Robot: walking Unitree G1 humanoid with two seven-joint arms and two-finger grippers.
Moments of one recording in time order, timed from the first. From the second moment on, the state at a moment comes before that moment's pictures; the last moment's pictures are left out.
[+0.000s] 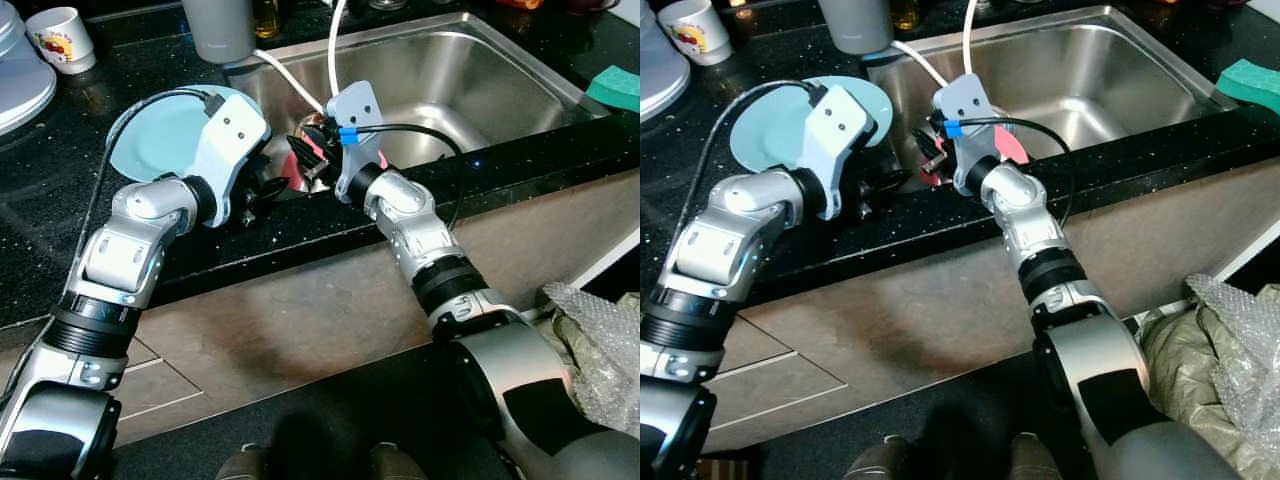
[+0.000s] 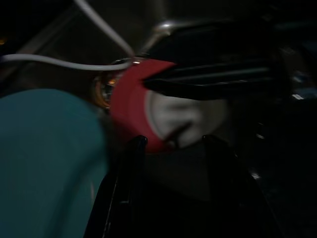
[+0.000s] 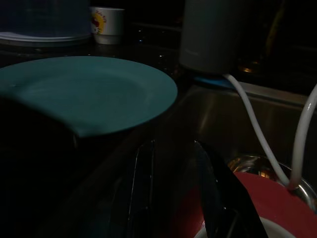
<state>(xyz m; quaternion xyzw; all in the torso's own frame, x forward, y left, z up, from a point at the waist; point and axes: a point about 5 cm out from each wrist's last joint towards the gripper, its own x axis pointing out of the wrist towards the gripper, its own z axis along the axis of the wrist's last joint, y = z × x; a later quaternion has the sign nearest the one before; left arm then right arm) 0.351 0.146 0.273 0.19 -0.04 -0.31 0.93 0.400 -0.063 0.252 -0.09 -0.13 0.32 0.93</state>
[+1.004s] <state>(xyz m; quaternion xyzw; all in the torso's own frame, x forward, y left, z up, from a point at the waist) 0.366 0.278 0.287 -0.06 0.04 0.08 0.99 0.386 -0.066 0.269 -0.03 -0.20 0.31 0.93</state>
